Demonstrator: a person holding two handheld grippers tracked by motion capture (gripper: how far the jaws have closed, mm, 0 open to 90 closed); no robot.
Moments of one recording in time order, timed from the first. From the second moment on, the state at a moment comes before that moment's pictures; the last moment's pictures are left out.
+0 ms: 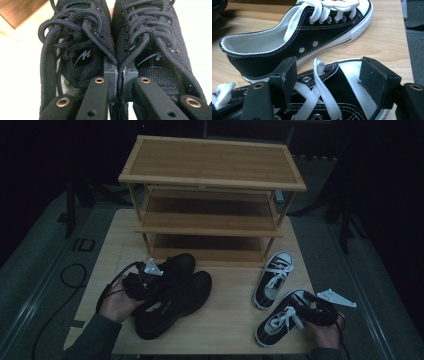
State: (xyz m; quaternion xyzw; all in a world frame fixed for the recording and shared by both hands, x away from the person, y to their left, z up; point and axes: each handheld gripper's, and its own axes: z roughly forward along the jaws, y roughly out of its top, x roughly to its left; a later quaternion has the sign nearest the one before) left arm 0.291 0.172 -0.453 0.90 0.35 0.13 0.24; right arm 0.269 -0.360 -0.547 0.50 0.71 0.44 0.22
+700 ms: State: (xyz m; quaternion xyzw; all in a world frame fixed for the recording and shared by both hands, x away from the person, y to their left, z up) left arm 0.315 0.146 -0.454 0.88 0.38 0.13 0.24; right arm 0.269 -0.360 -0.547 0.50 0.71 0.44 0.23
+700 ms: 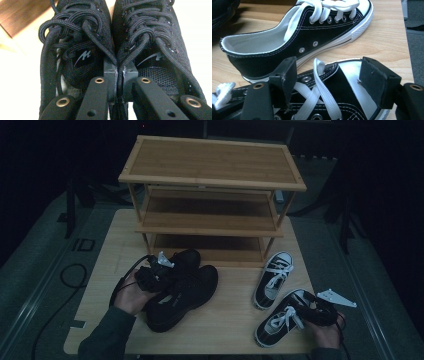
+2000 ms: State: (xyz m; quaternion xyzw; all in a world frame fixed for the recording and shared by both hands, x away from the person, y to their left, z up) left arm 0.349 0.113 -0.462 0.86 0.42 0.15 0.24; right arm 0.269 -0.361 -0.548 0.50 0.71 0.44 0.22
